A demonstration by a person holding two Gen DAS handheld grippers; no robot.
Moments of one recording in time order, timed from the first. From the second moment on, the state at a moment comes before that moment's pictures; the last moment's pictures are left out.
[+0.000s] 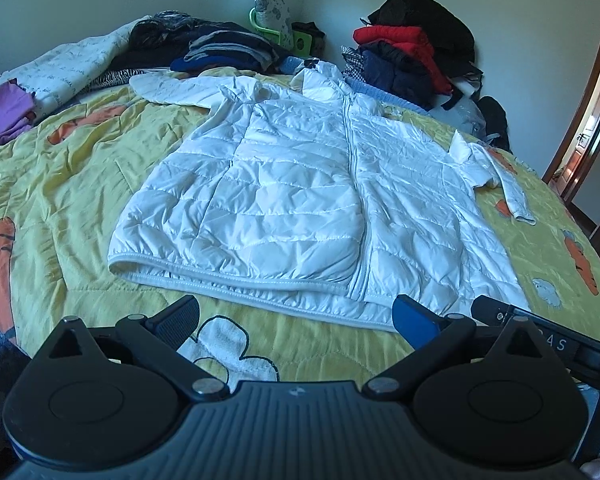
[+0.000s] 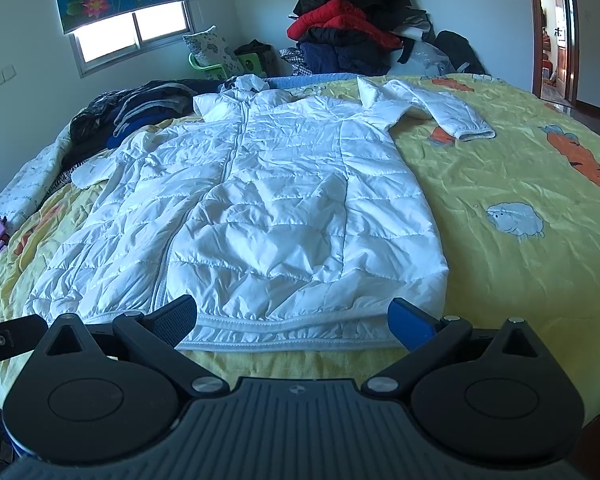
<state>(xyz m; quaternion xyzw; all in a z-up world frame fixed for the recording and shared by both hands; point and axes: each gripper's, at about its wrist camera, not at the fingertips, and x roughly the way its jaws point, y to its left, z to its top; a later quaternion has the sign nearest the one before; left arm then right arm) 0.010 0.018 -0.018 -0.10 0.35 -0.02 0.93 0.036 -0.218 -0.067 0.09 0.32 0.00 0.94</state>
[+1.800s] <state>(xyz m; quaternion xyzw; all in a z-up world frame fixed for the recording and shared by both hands) 0.245 0.041 -0.004 -0.10 0.30 0.00 0.95 0.310 -0.321 0.008 0.26 0.32 0.16 0.90</state>
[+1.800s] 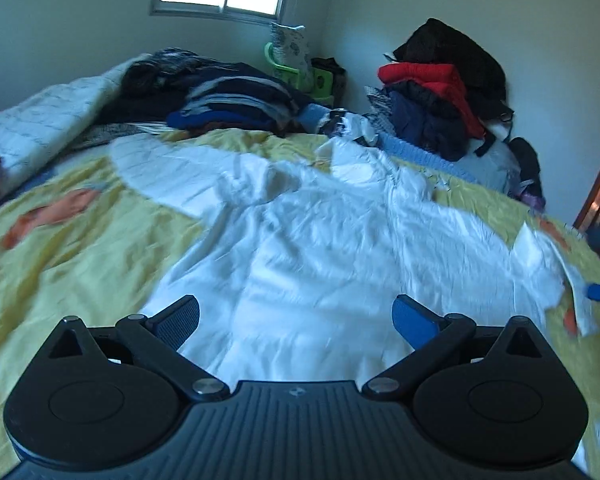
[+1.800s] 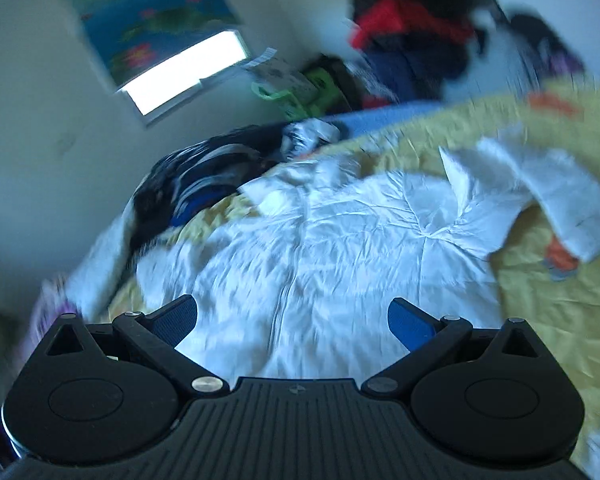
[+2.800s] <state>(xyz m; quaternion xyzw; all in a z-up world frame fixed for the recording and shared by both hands) 0.335 0.081 -0.121 -0.26 0.27 -0.08 0.93 0.801 -0.260 -0.114 0.28 0.42 0.17 0.85</state>
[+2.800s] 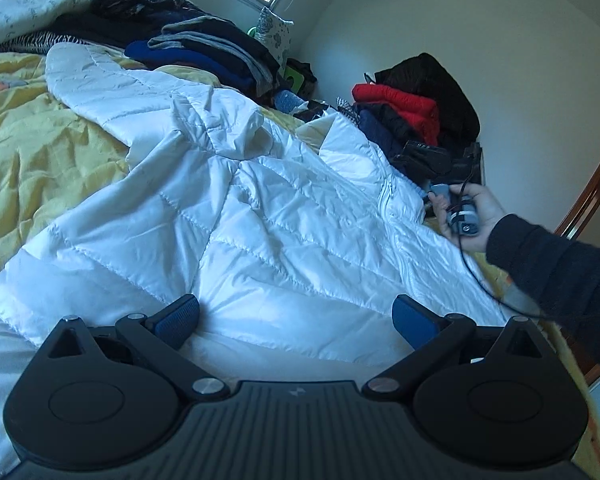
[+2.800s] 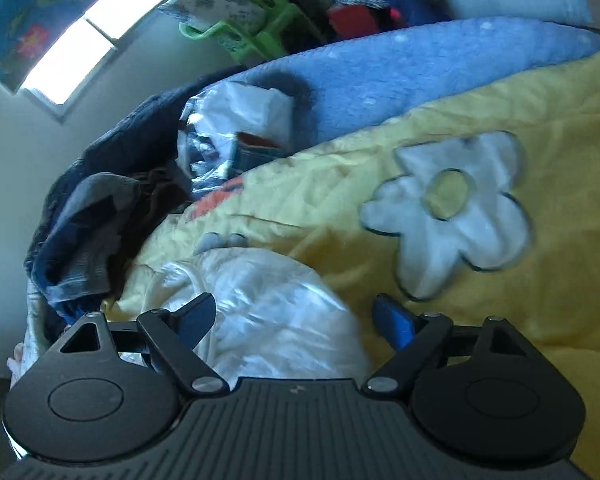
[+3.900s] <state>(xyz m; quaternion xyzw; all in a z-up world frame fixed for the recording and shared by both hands) 0.456 0.065 -0.078 -0.40 0.37 -0.06 0.84 0.437 -0.316 -0.069 0.29 0.36 0.28 0.84</state>
